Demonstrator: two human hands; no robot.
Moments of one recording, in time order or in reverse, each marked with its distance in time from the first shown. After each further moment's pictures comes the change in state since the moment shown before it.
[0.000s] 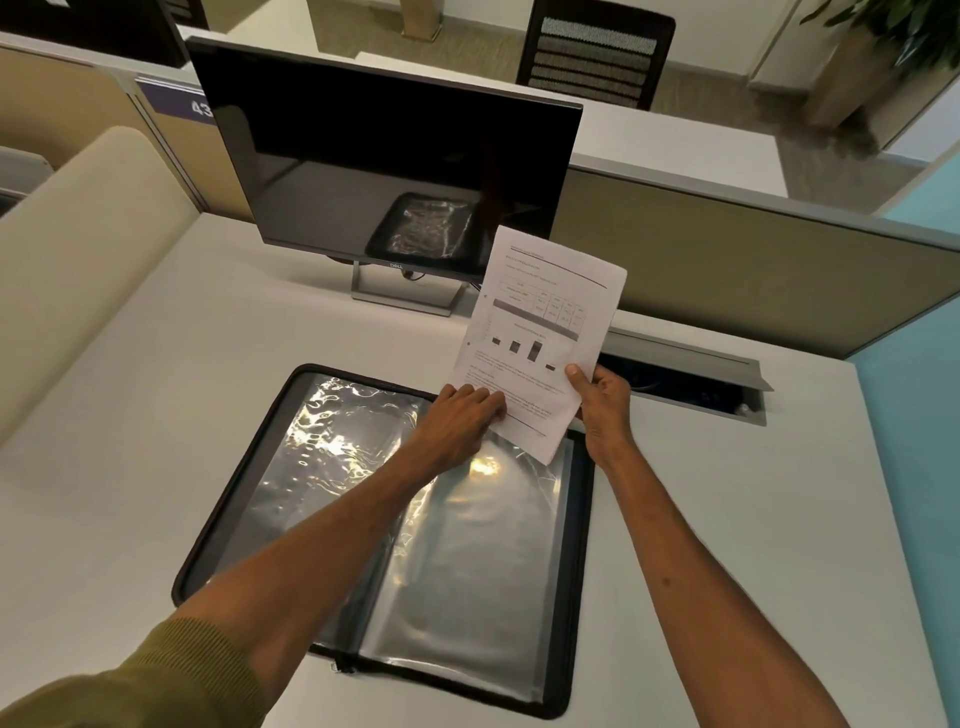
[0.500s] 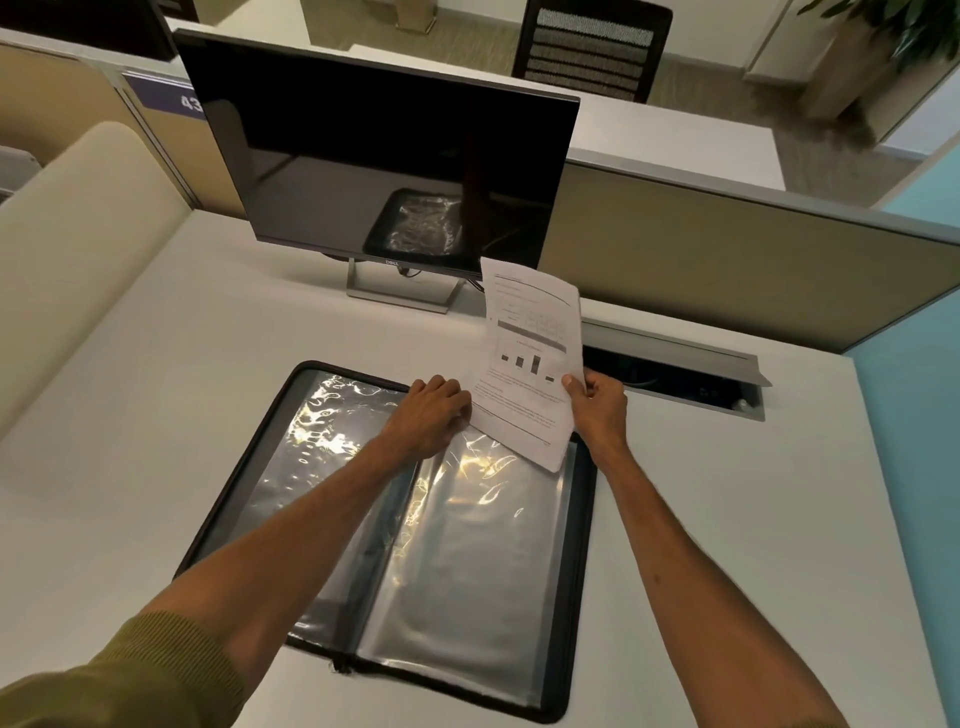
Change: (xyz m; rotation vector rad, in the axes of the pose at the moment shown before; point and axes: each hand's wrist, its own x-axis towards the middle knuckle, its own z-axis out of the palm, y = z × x) left_hand -0.007 -0.040 0.002 0.045 -0.082 0.002; right_hand -0.001 0.011 -0.007 -0.388 0.040 -0.078
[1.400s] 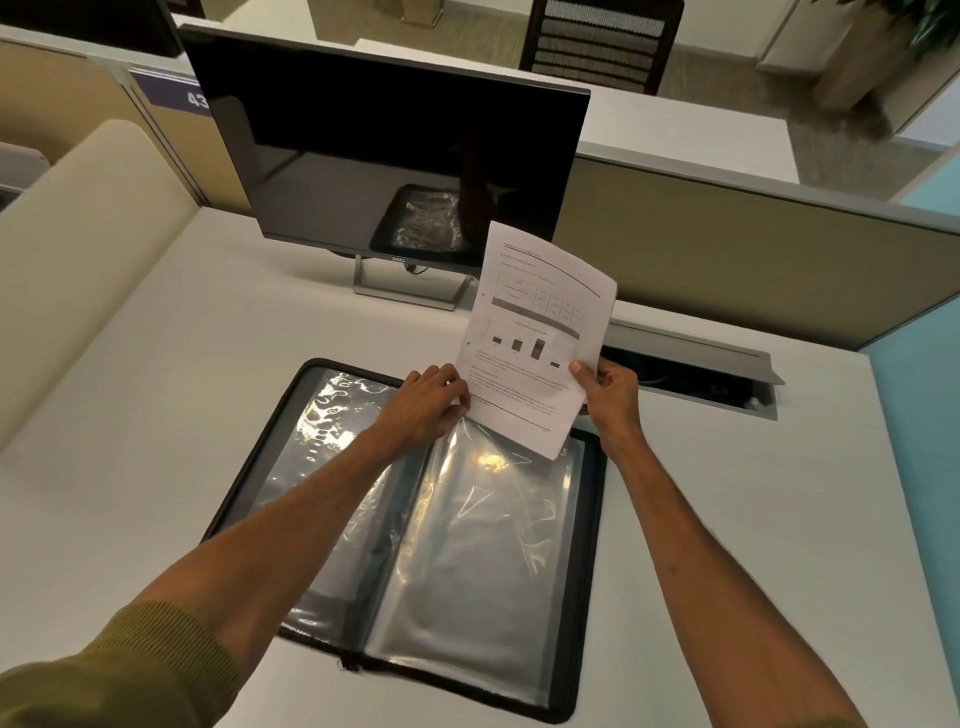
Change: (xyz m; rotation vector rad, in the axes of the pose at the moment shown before) left_hand -0.002 -0.019 -0.007 -0.108 0.003 -0.030; right_hand 0.011 -0.007 -0.003 0.190 -0.076 -0.015
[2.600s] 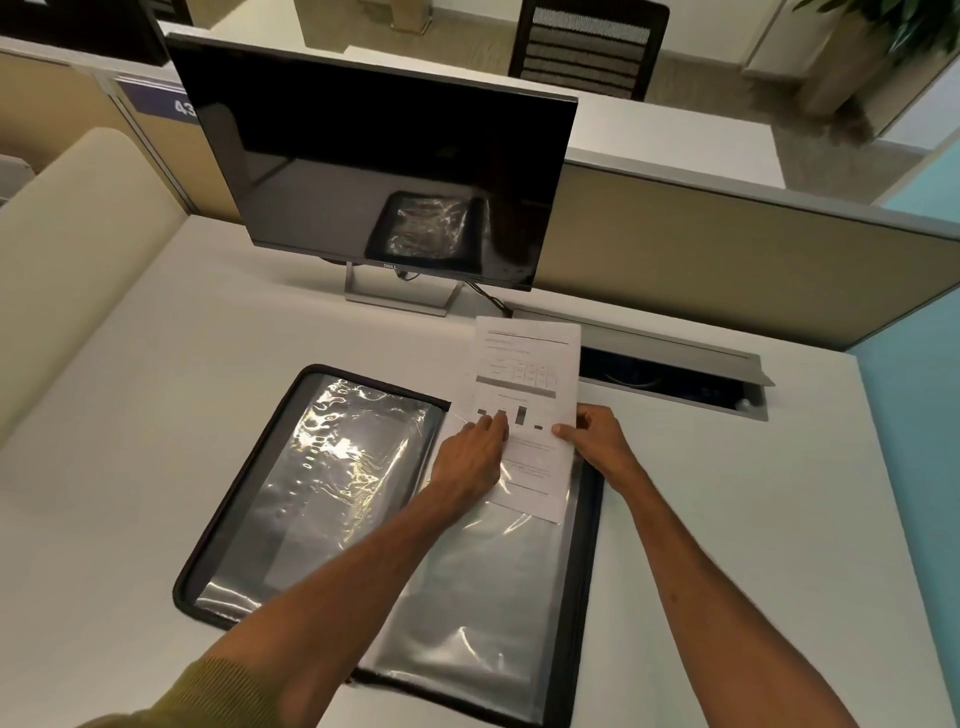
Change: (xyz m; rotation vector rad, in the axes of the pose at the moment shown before) left_hand 0.001 0.093 0.053 -0.142 -0.005 -0.194; right_hand -0.019 0.031 -0.015 -0.235 -0.220 0.176
